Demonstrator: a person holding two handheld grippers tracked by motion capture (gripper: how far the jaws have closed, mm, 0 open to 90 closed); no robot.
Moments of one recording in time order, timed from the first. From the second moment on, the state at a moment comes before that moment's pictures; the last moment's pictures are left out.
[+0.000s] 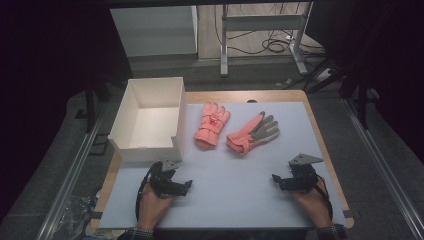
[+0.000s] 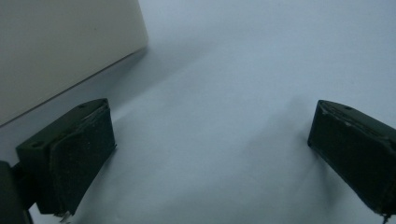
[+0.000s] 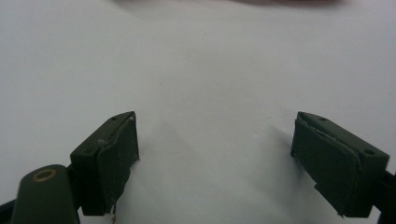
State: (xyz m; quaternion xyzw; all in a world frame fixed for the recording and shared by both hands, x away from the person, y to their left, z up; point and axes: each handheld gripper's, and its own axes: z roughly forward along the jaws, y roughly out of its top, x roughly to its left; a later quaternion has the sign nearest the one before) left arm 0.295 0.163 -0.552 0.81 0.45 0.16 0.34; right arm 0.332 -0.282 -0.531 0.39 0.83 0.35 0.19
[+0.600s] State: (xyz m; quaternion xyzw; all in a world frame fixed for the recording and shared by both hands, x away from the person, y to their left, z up) left arm 0.295 0.163 -0.553 0.81 0.45 0.16 0.34; right arm 0.333 -0.282 -0.531 0.39 0.83 0.34 0.19
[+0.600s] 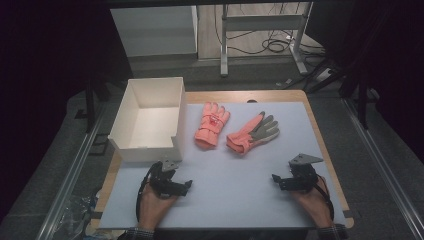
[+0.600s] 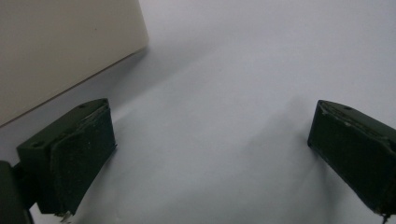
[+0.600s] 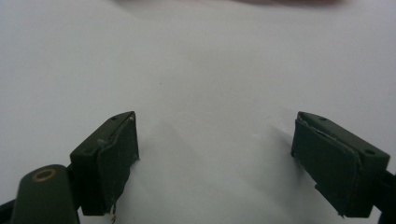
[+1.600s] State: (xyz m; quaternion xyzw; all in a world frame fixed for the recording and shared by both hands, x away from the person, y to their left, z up) left arm 0.295 0.163 -0.552 0.81 0.45 0.16 0.34; right arm 0.344 -0.273 -0.505 0.38 0.83 0.38 0.15
